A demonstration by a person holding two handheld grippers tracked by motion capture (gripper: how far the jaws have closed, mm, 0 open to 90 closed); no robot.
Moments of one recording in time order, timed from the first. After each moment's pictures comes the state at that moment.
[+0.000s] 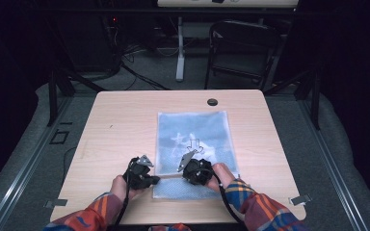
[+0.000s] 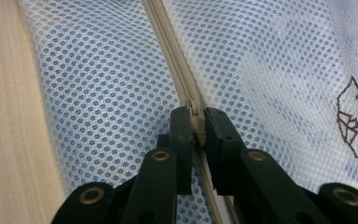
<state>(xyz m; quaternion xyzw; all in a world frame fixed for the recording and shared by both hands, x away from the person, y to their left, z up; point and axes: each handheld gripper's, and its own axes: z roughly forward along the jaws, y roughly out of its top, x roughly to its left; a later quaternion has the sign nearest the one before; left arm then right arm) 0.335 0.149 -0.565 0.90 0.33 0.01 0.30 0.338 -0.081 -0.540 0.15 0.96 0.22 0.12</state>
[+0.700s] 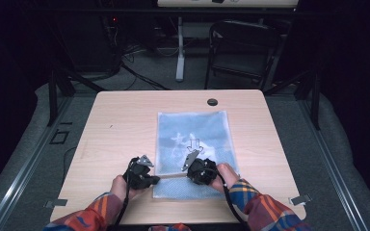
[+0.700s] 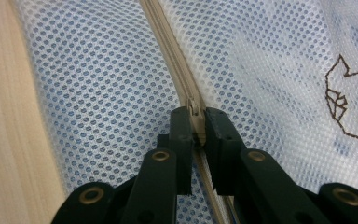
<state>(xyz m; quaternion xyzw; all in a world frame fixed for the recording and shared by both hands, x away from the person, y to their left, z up) 0.335 0.149 -0.565 0.90 0.33 0.01 0.30 0.338 -0.093 -0.539 0.16 0.96 0.22 0.13</state>
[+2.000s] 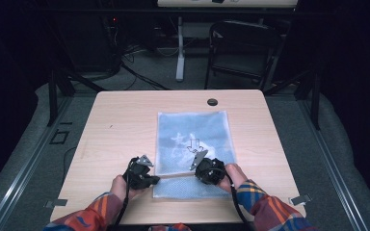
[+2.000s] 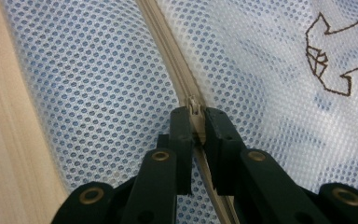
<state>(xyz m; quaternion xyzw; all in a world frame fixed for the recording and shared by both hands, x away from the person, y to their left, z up) 0.336 0.150 -0.565 0.90 0.33 0.01 0.30 0.337 -0.116 -0.537 0.18 0.95 0.20 0.13</state>
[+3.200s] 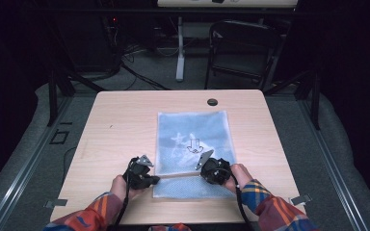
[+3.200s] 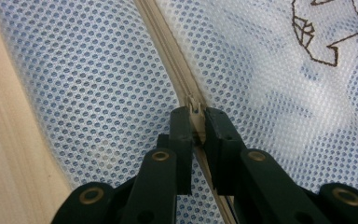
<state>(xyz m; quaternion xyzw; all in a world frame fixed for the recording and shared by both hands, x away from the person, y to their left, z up) 0.336 0.150 -0.565 0.90 0.33 0.01 0.30 0.335 -0.130 -0.536 0.19 0.95 0.19 0.14</state>
